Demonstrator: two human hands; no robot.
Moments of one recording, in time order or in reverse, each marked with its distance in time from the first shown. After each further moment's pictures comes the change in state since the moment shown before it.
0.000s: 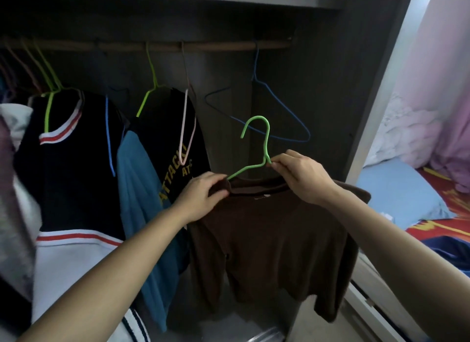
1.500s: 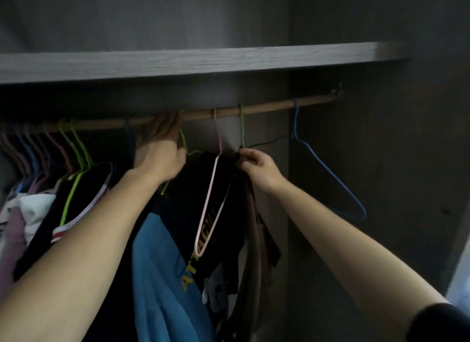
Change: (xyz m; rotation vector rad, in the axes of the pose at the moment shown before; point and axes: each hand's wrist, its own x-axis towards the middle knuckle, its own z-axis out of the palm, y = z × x) left_hand 0.162 -0.059 -0.206 0.815 0.390 -0.221; right_hand 0.261 -0.053 0.060 0.969 0.106 0.239
